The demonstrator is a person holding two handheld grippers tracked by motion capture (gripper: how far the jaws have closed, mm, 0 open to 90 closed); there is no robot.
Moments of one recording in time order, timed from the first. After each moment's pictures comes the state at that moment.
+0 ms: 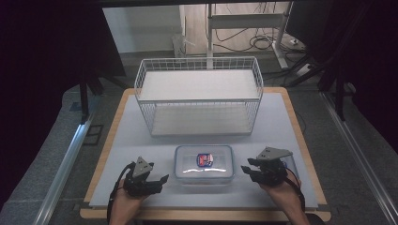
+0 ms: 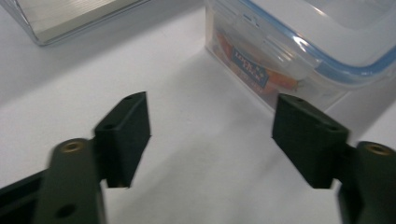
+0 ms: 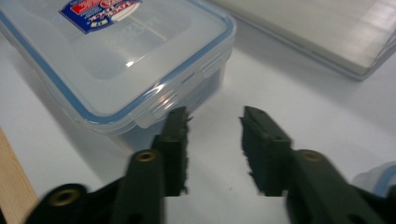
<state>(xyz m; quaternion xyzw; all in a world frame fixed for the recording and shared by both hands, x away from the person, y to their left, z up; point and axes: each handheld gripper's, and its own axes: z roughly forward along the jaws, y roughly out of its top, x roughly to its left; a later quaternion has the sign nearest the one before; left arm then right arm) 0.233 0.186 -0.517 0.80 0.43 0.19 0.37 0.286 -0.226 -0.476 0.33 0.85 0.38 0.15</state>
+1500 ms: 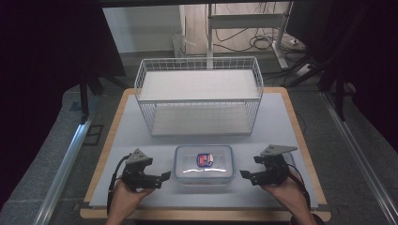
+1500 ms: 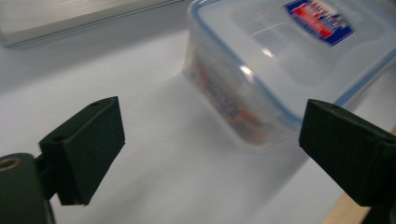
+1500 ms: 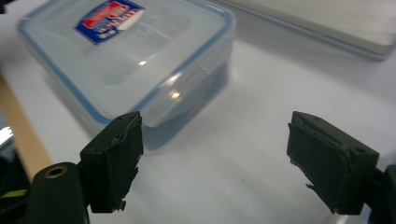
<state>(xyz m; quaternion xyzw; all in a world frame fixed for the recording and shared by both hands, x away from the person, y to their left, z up) 0.252 0.190 -0.494 0.78 0.46 0.10 0.42 0.293 -0.234 -0.473 0.36 0.84 0.39 0.08</state>
